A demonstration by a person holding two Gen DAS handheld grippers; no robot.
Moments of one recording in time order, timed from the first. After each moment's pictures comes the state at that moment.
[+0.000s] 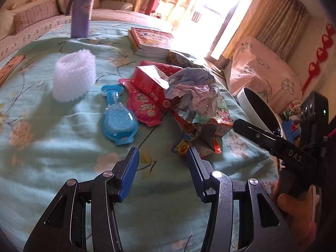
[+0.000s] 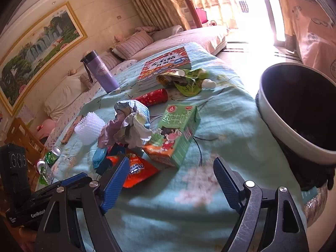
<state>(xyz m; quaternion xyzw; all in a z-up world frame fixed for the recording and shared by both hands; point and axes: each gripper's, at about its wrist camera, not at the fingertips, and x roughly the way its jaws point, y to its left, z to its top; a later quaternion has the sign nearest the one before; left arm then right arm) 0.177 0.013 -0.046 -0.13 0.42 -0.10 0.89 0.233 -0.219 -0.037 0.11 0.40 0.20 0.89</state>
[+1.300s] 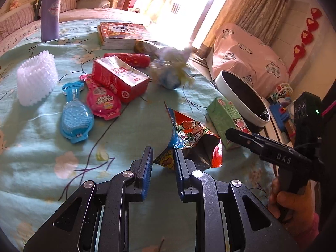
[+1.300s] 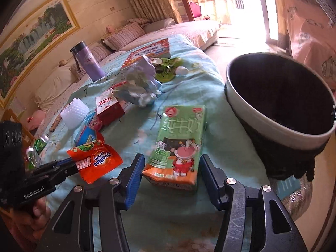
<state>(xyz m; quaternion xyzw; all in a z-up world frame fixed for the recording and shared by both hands) 0.176 -0.026 -0.048 -0.10 0.43 -0.16 0.88 0.214 -0.267 -0.050 0.10 0.43 0.17 0.88</state>
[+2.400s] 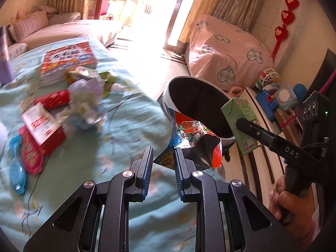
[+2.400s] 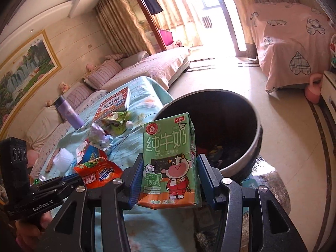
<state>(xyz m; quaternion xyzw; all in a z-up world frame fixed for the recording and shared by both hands) 0.219 -0.150 -0.007 -0.05 0.41 -0.22 0.88 0.204 -0.389 -0.004 0.16 0.34 0.09 0.92</state>
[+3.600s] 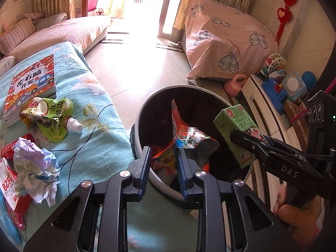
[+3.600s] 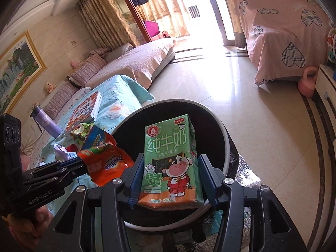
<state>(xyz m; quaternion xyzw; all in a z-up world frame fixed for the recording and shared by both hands) 0.302 -0.241 -0.009 0.01 0.44 -0.22 0.87 0.274 -0.444 -0.018 0.16 0.39 0.06 0.90</state>
